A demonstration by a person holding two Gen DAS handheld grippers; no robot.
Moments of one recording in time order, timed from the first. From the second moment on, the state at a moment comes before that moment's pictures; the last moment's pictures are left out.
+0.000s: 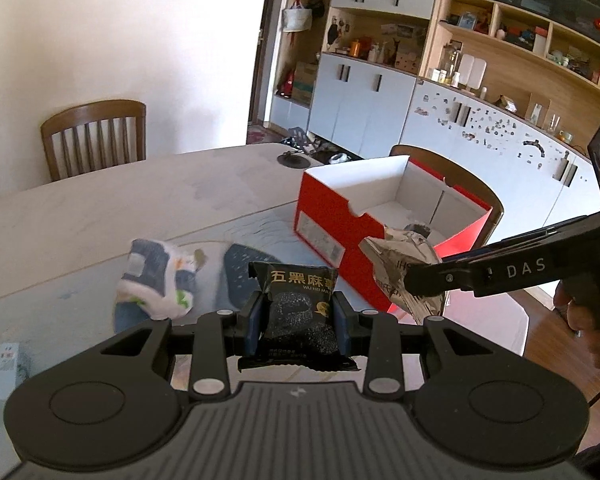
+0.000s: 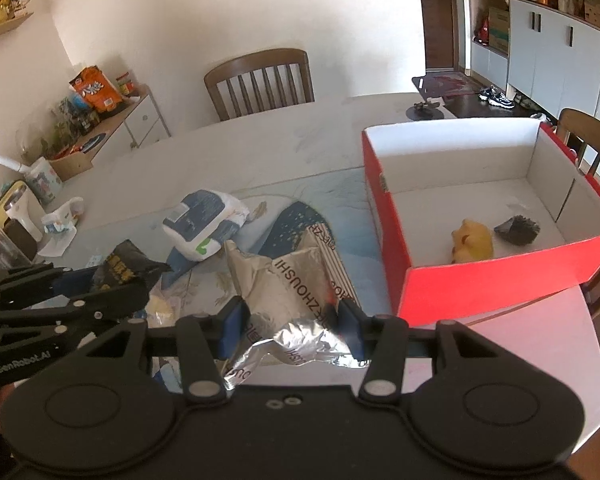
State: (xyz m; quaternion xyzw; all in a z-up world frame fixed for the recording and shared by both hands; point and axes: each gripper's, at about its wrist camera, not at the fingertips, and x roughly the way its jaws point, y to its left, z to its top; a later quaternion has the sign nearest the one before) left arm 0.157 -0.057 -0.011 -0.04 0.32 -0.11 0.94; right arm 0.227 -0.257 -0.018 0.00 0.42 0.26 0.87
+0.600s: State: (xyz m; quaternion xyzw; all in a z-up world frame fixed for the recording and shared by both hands) left arm 0.215 -0.120 0.000 -0.03 0.31 -0.13 0.94; right arm 0.272 -0.316 -0.002 0.01 0.41 0.25 0.88
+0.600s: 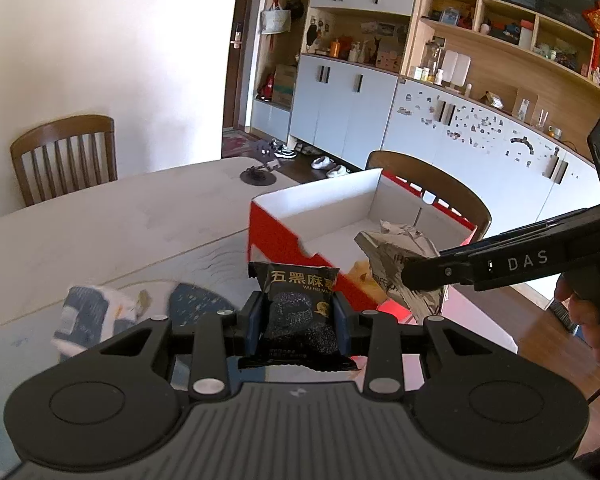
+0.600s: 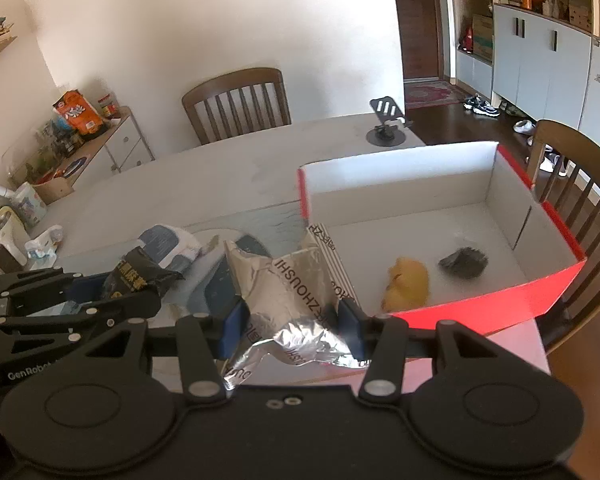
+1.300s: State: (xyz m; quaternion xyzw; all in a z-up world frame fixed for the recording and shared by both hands) left arm 0.292 -0.181 0.001 0.00 0.31 -0.15 0.94; right arm 0.332 -0.364 -0.006 0.01 0.41 0.23 0.88
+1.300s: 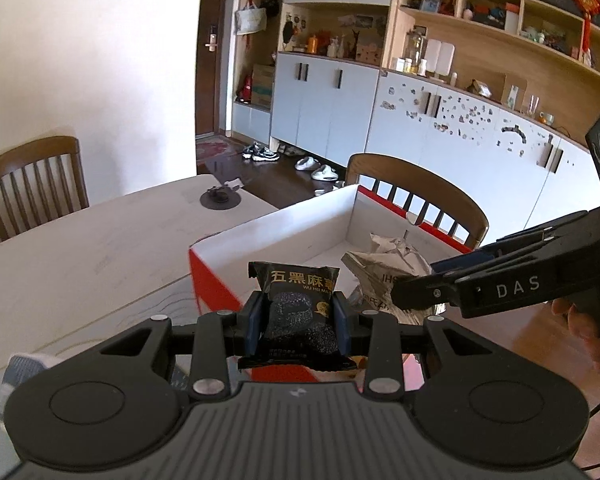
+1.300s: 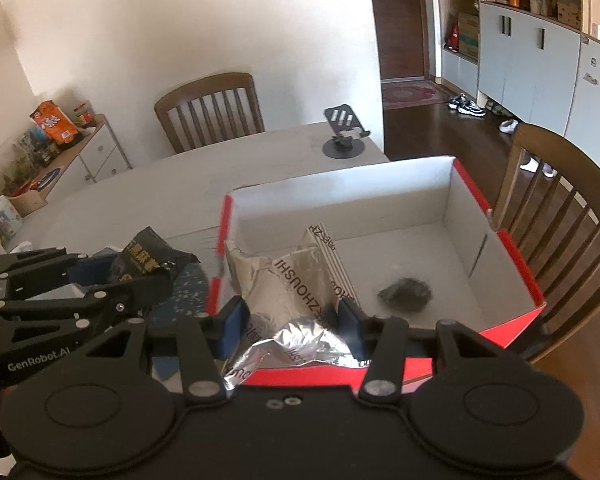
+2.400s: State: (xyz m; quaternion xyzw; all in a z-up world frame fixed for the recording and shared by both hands) left arm 0.424 -0.241 -0.054 0.06 0.40 -0.18 0.90; right arm 0.403 -0.393 -0.066 -0.04 0.46 0.19 0.87
